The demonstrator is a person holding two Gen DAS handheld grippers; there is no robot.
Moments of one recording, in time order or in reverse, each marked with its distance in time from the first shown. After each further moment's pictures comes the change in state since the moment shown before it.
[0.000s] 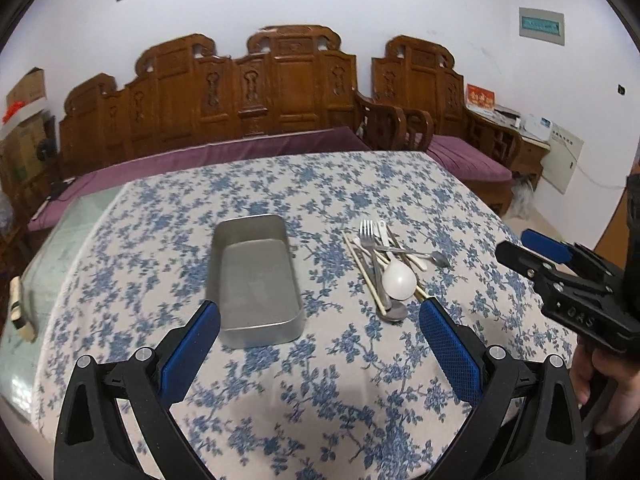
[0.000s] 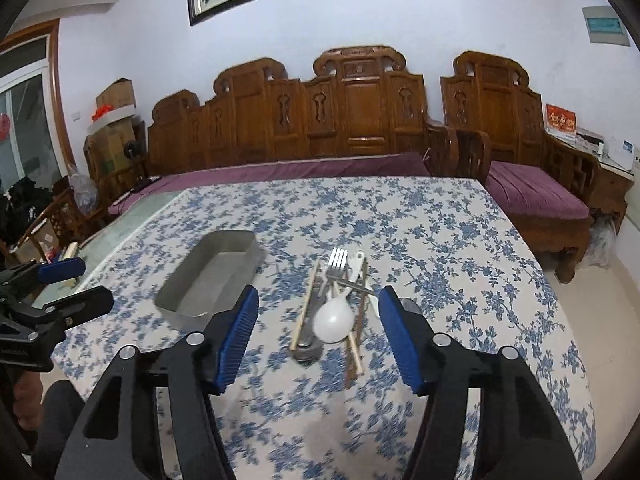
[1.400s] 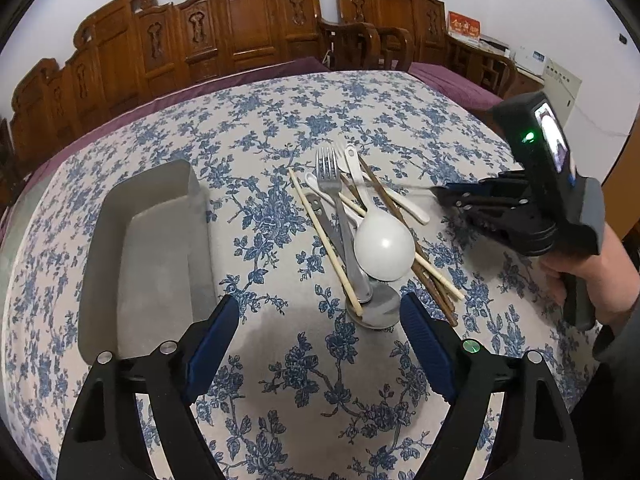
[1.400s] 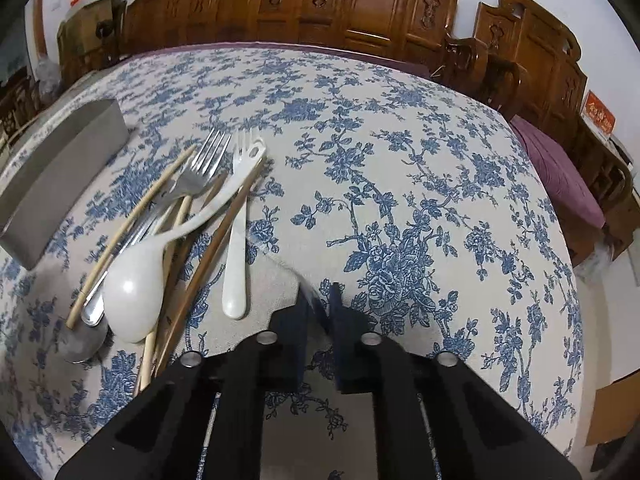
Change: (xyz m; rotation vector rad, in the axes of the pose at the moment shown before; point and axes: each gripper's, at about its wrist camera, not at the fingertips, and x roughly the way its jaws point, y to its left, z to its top) left arm 0.150 -0.050 -0.010 0.098 0.226 -0.049; right arm 0.209 -0.101 -0.022 -0.204 0.377 -0.095
